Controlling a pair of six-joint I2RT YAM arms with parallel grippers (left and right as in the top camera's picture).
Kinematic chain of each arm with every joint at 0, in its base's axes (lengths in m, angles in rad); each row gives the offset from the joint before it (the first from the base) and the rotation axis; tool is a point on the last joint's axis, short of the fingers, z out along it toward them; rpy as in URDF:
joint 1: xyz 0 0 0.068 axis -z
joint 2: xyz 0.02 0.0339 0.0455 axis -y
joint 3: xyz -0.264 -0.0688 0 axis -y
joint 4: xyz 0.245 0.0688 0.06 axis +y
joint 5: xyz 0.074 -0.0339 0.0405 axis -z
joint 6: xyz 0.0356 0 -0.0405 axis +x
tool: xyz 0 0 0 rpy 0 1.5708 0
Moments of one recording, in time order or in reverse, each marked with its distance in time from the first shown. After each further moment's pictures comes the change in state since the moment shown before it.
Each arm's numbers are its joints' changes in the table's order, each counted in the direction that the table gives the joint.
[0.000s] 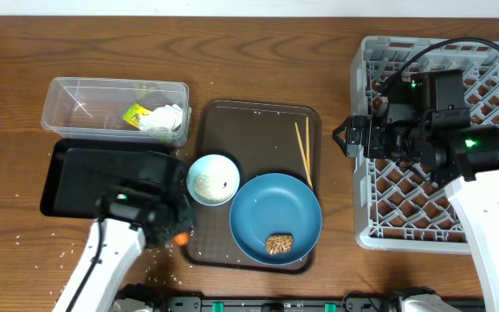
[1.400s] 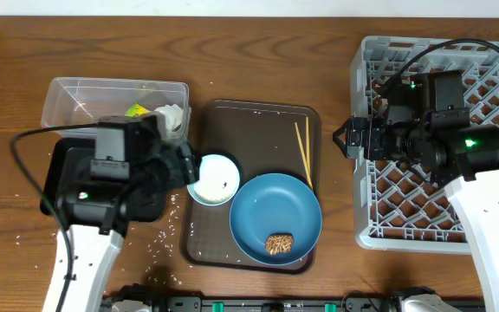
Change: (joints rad) left arm -0.068 0.032 0.245 -0.180 0.198 0.314; right arm 0.000 0.000 0.000 0.015 0.000 0.000
